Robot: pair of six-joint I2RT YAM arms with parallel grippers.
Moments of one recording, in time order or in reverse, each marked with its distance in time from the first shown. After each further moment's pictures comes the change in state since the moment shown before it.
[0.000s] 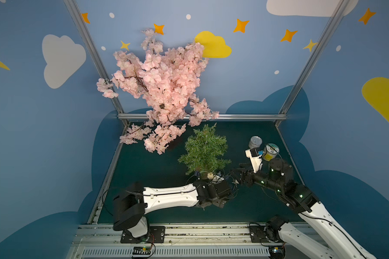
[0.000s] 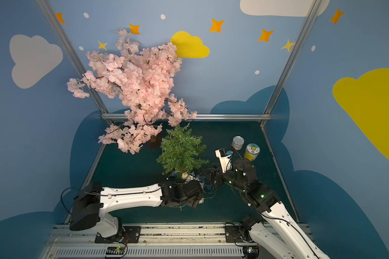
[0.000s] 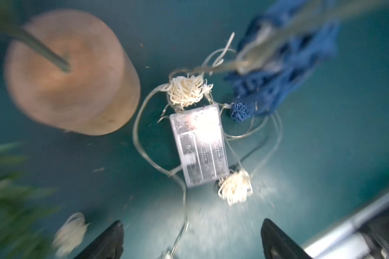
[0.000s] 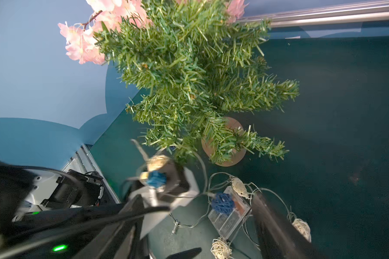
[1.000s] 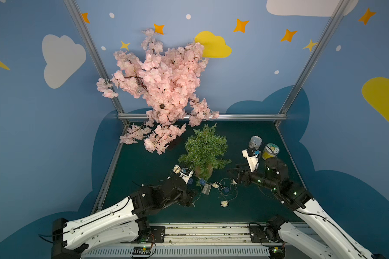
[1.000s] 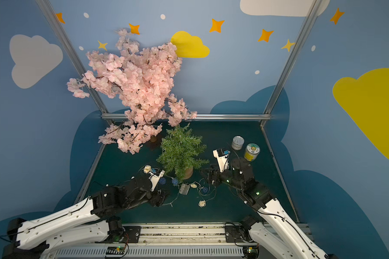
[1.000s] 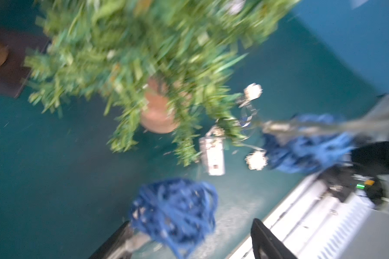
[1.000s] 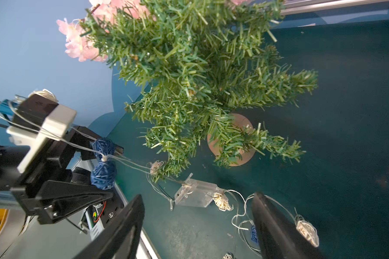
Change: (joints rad) left arm 0.161 -0.708 -0.314 -0.003 0.158 0.248; right arm -0.007 0.031 -0.047 0.092 -0.083 0.030
